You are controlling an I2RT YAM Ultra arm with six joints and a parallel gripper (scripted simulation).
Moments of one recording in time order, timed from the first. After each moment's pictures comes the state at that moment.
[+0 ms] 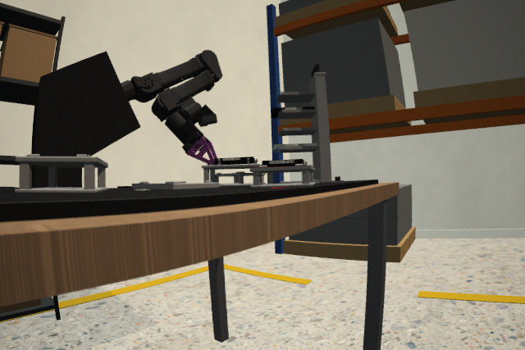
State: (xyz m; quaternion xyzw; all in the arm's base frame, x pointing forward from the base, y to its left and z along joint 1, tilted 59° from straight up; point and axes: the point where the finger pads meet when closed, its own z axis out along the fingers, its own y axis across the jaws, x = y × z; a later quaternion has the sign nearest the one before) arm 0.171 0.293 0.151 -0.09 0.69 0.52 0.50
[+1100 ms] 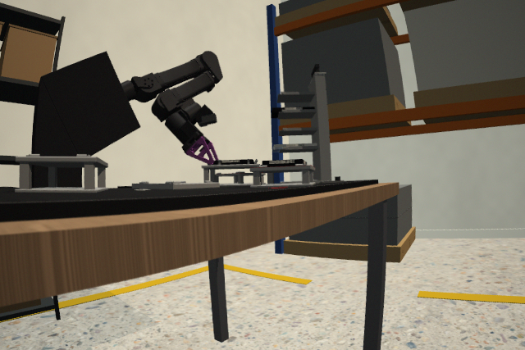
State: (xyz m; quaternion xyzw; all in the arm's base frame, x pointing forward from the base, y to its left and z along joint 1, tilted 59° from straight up) arm 0.174 0.292 0.149 -0.08 0.69 0.51 0.50
